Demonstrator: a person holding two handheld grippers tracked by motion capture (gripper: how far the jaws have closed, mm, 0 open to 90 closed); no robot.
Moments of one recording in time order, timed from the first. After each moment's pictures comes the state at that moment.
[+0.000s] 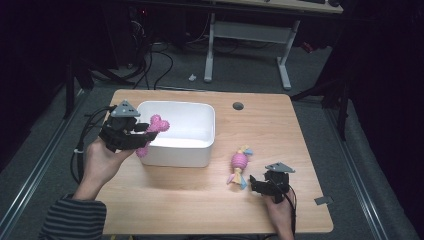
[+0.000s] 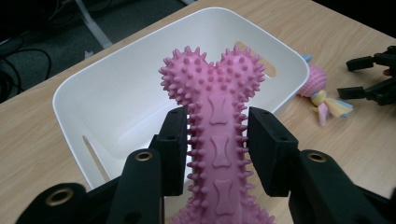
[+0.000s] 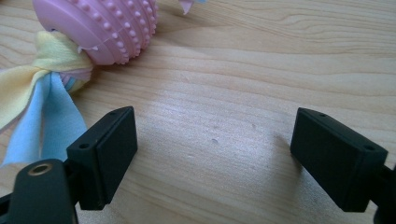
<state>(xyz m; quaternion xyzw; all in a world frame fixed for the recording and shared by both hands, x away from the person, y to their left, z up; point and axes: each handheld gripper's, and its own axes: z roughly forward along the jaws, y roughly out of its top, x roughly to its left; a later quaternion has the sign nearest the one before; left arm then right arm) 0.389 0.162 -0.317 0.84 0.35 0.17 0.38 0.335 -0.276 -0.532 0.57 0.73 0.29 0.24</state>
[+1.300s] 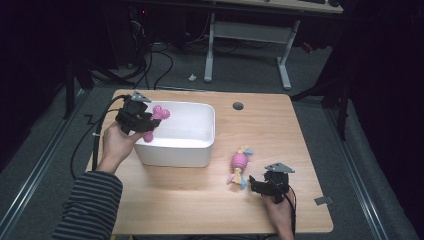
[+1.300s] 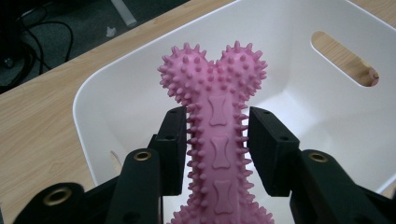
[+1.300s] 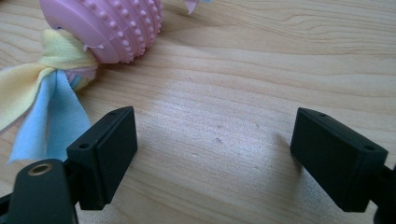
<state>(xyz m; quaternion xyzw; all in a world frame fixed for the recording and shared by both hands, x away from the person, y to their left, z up) 0.460 0.150 -0.357 0.84 0.39 0.18 0.33 0.335 -0.275 -0.532 0.56 0.73 0.30 0.24</state>
